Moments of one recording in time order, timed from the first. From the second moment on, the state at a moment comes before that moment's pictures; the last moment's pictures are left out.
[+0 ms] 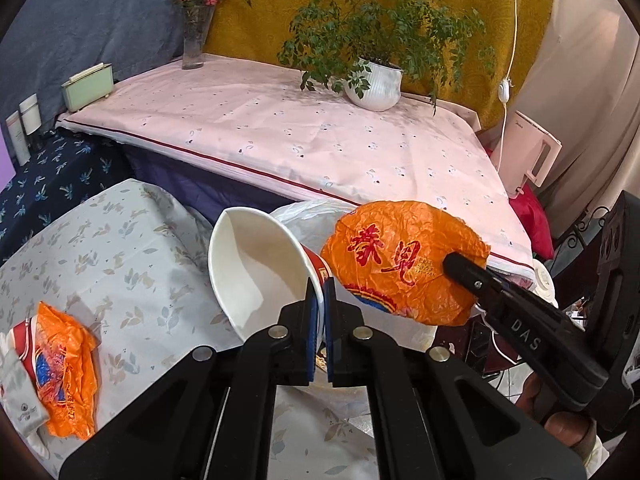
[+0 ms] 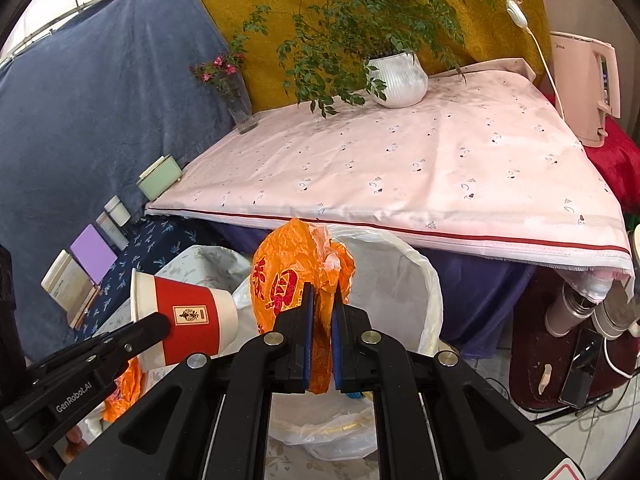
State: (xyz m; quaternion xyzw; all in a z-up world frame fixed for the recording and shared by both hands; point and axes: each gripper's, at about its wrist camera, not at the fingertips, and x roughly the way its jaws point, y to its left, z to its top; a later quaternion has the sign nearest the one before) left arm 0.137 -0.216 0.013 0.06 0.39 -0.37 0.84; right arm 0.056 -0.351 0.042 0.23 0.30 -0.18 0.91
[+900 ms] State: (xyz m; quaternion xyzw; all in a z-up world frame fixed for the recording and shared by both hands) left arm 0.145 -0.170 0.023 0.02 0.37 -0.30 0.88; right arm 0.065 -0.312 0.070 0.17 0.31 -0.21 0.91
